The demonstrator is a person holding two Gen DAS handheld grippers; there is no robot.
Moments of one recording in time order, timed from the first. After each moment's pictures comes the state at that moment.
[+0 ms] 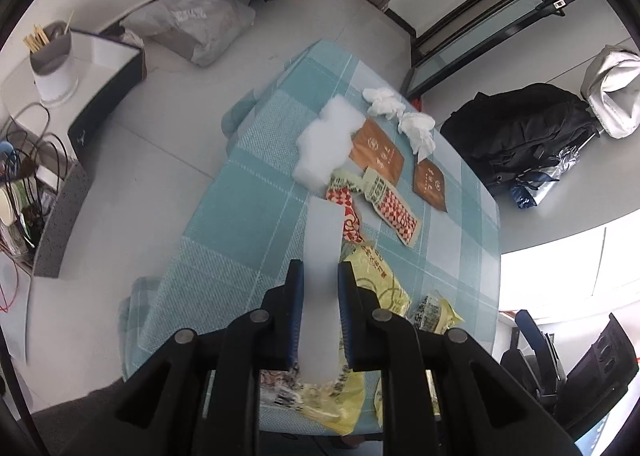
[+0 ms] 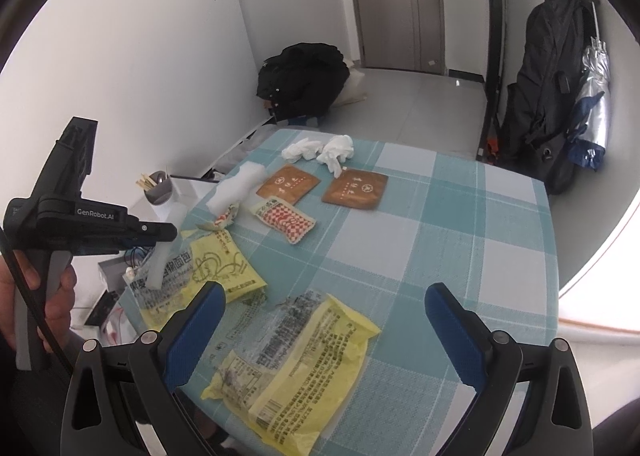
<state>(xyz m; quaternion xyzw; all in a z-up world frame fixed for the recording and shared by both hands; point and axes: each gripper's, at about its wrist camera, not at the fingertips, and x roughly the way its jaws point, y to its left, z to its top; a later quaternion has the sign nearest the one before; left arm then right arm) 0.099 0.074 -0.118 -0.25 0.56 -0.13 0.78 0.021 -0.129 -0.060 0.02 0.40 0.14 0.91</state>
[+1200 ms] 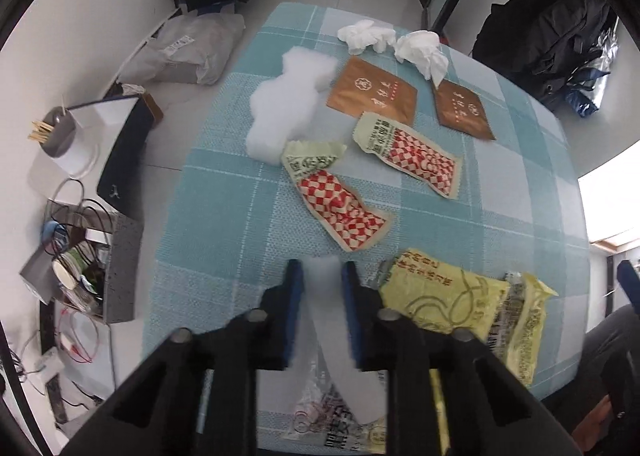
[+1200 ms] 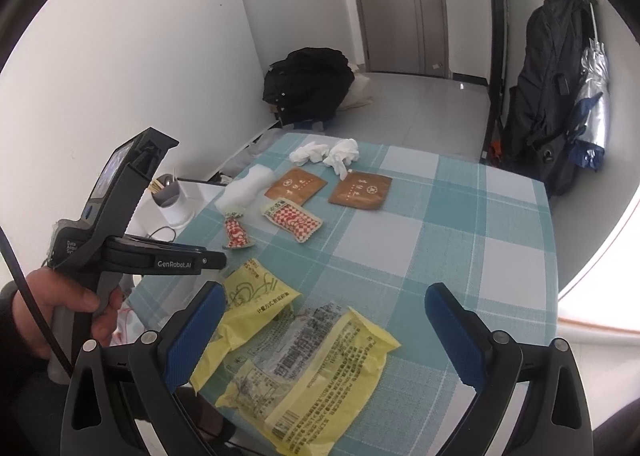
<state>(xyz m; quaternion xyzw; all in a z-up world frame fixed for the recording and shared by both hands) 0.099 0.030 -0.127 -0.04 0.59 -0.09 0.80 0.012 -0.132 -0.056 0.03 0.39 0.15 0.91</state>
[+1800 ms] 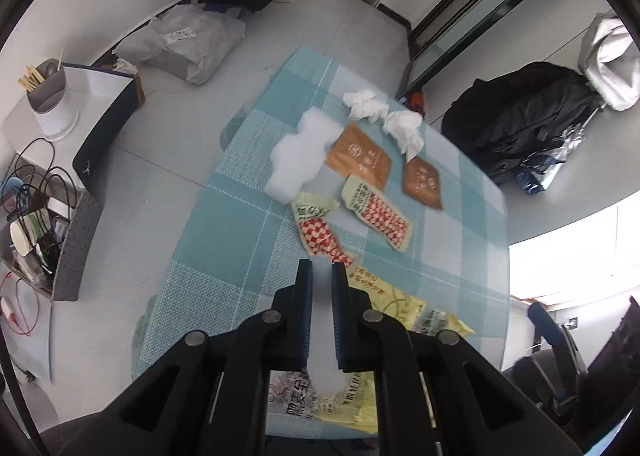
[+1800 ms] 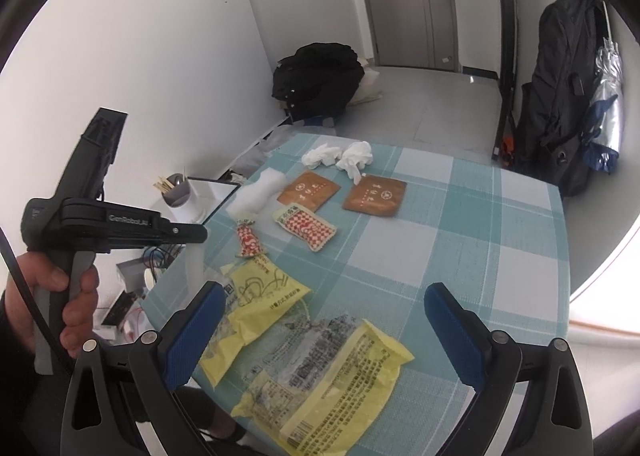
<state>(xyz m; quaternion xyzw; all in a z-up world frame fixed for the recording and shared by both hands) 0.105 0.059 -0.091 -0.19 0.55 -0.12 0.81 0.027 -0.127 -0.048 0.04 0.41 0.17 0.90</state>
